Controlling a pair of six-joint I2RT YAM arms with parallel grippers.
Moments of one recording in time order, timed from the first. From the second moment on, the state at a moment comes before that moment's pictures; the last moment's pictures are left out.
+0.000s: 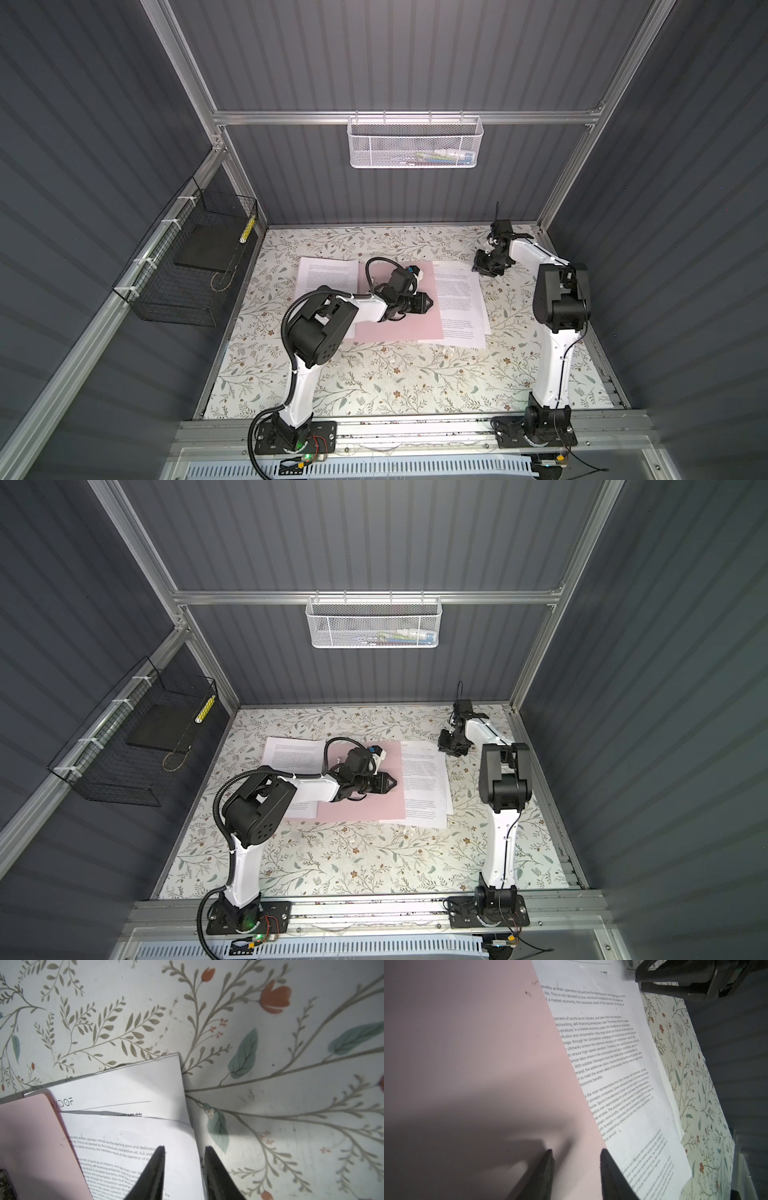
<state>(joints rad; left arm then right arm) -0.71 2.07 1.19 0.16 0.33 -0.51 0.04 2.20 1.71 -0.73 -0.21 0.31</state>
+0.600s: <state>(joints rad) -0.71 2.08 1.19 0.17 0.33 -0.52 0.06 2.27 1.80 -0.80 -0.21 0.31</state>
